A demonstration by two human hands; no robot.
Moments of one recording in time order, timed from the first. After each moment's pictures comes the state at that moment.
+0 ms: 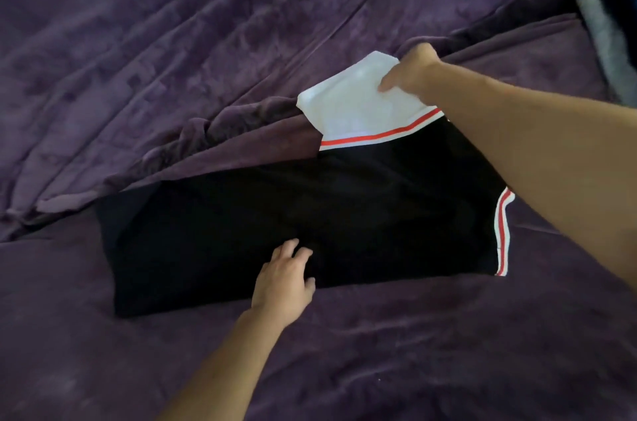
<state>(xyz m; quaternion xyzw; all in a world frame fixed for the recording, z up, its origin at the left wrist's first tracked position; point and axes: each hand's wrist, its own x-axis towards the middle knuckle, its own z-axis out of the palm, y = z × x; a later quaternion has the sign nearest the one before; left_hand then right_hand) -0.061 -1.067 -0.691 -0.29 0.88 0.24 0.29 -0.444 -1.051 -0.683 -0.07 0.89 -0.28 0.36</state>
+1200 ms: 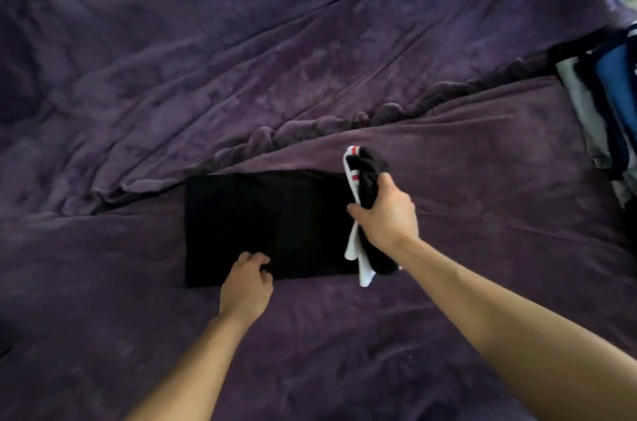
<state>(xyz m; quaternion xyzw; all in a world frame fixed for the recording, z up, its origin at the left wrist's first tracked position) 0.062 -1.148 -0.644 -0.45 0.82 0.32 0.16 -0.162 -1.024 -0.581 -0.15 0.92 -0.25 0.28</state>
